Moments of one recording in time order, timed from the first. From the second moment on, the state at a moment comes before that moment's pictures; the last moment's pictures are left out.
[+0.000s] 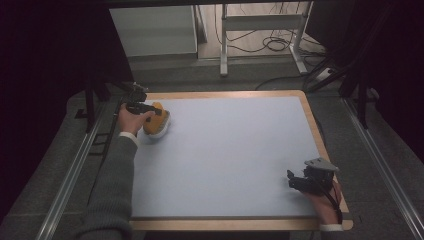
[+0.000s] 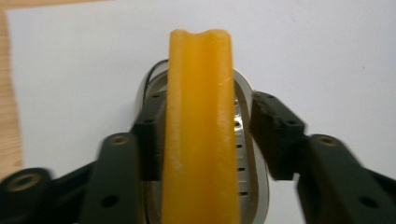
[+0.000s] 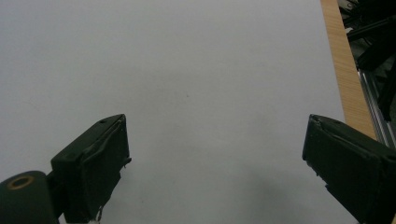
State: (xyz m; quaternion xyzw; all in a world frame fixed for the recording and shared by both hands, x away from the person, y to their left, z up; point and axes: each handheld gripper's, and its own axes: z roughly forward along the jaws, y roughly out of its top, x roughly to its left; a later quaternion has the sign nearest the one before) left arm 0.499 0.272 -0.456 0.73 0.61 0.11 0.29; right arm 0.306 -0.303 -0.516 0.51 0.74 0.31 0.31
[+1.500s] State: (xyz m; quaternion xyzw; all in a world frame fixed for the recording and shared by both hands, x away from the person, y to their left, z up) left arm 0.338 0.240 -0.495 0.77 0.48 0.10 0.41; right arm 0.306 -0.299 -0.515 0.51 0.74 0.31 0.31
